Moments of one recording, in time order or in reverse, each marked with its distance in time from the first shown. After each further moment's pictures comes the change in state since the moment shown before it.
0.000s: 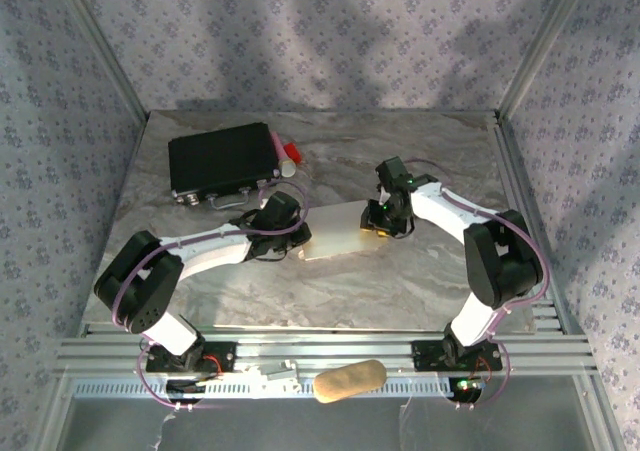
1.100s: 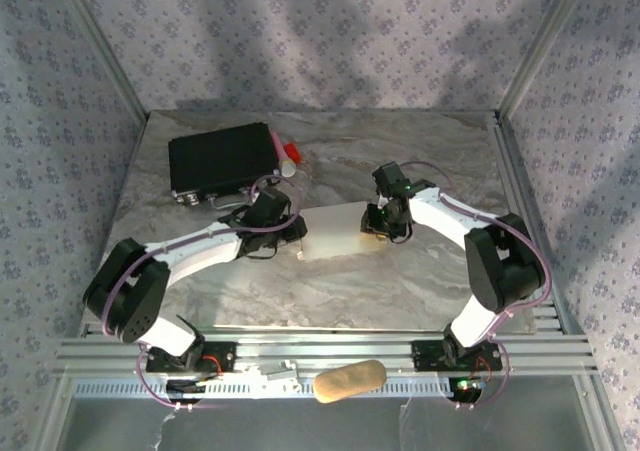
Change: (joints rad) left arm 0.049 -0.053 0.003 -0.070 -0.002 0.123; right arm 0.030 -0.037 -0.040 0.026 0.078 -0.002
